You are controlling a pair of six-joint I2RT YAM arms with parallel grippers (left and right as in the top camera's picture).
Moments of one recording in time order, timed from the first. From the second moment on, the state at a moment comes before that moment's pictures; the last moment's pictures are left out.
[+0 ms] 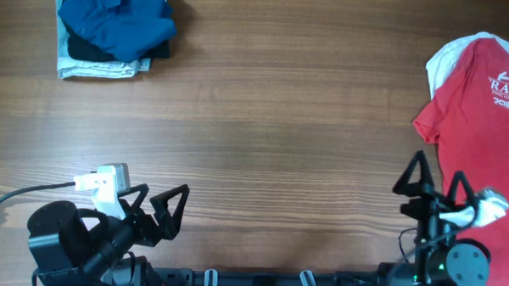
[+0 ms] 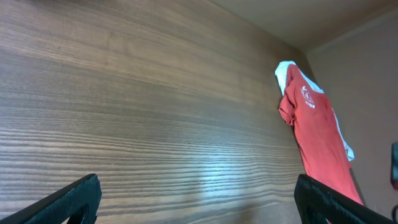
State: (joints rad) left arm 0.19 0.40 0.83 -1.10 0.63 -0.28; right arm 0.01 0.02 0.39 -0.40 0.18 0.41
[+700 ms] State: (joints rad) left arm 0.19 0.40 0.83 -1.10 0.63 -0.28; right arm 0.01 0.02 0.03 0.06 0.05 0.26
